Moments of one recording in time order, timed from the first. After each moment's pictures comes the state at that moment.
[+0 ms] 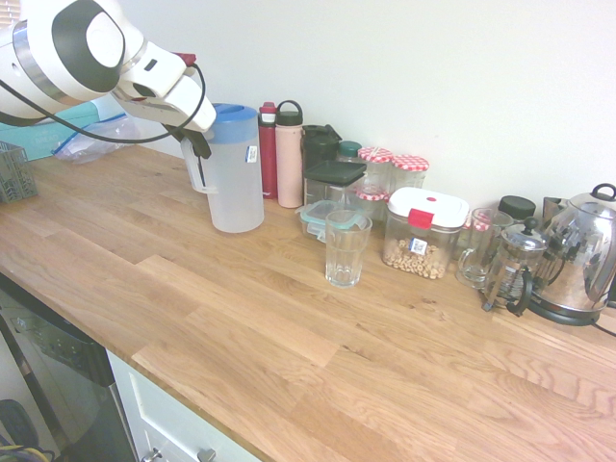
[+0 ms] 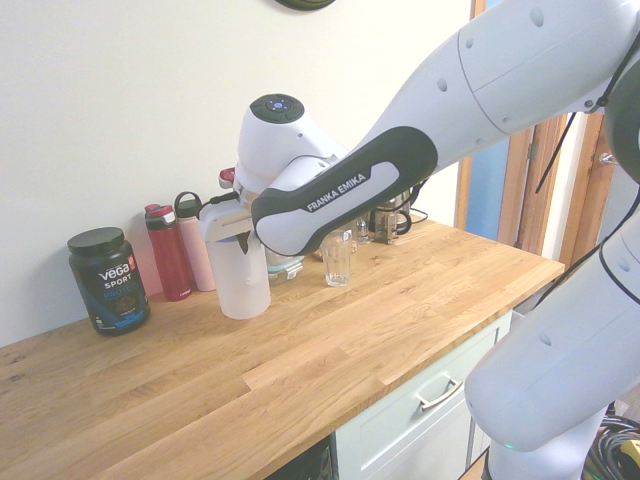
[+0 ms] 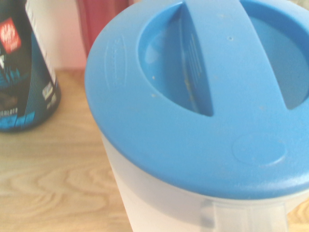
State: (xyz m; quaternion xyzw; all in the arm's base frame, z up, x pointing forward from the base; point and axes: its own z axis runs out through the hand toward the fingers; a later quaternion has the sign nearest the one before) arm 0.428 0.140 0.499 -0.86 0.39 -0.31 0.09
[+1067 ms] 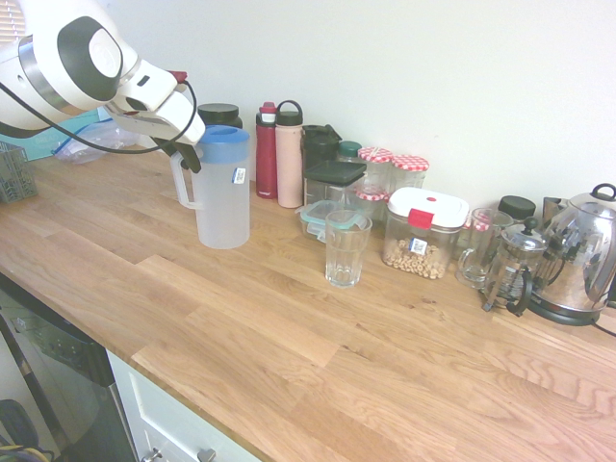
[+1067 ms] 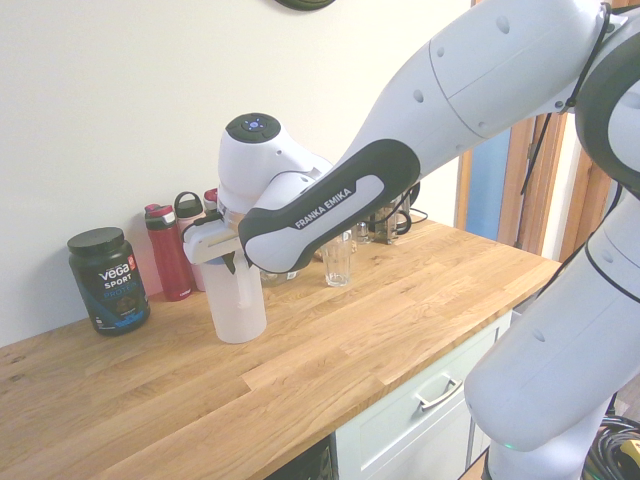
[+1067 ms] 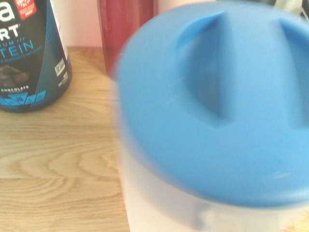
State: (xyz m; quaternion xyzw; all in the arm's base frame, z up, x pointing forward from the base) arm 0.431 0.166 0.483 -0.87 0.39 -0.30 0.08
